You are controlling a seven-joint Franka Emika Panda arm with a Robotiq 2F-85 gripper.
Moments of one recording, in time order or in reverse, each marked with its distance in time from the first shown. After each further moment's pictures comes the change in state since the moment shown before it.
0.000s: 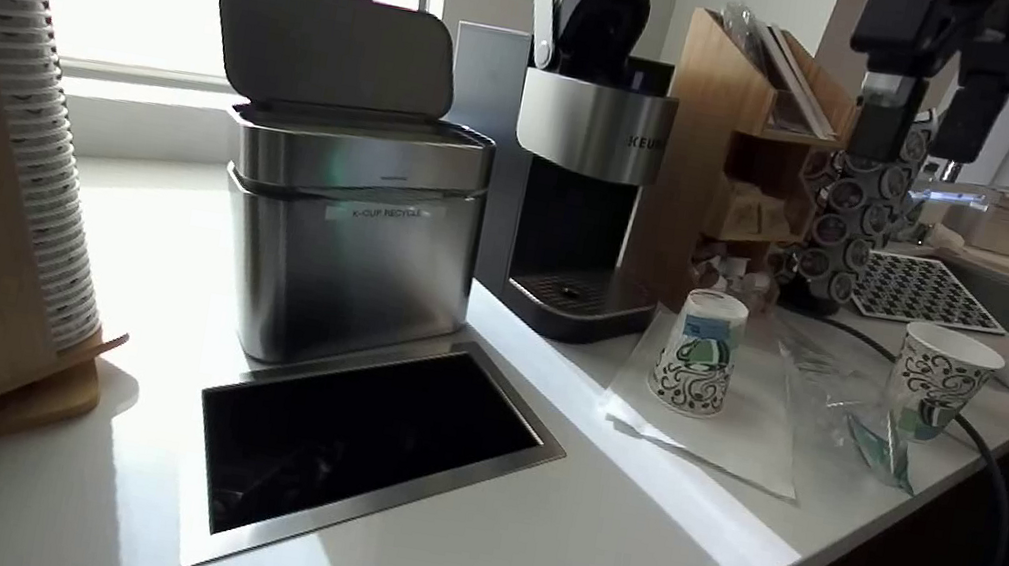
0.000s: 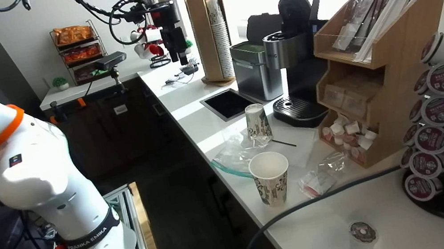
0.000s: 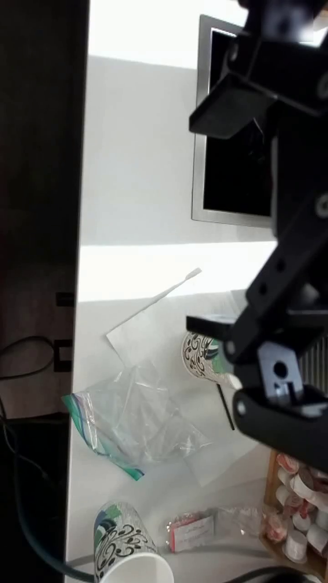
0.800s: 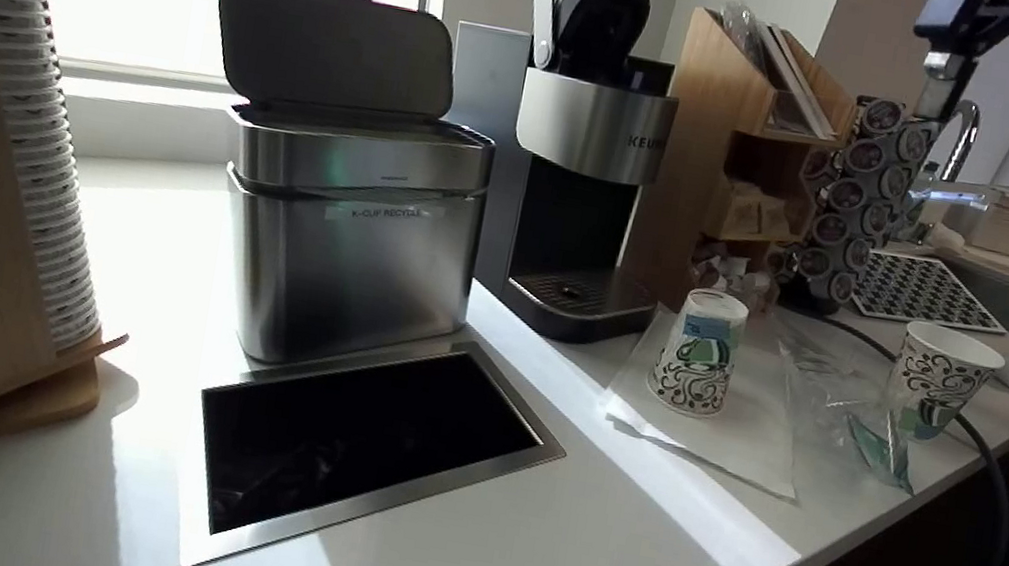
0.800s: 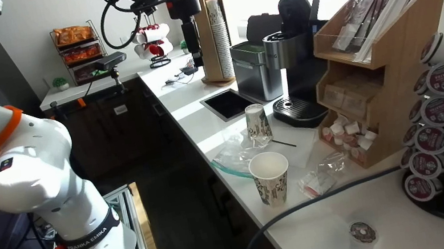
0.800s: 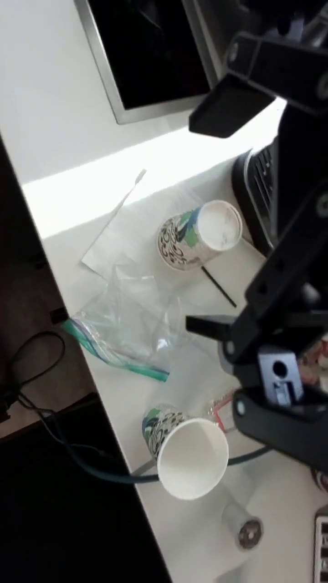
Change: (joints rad) arm -0.143 -0.075 -0.175 -0.034 -0.013 0.000 0.107
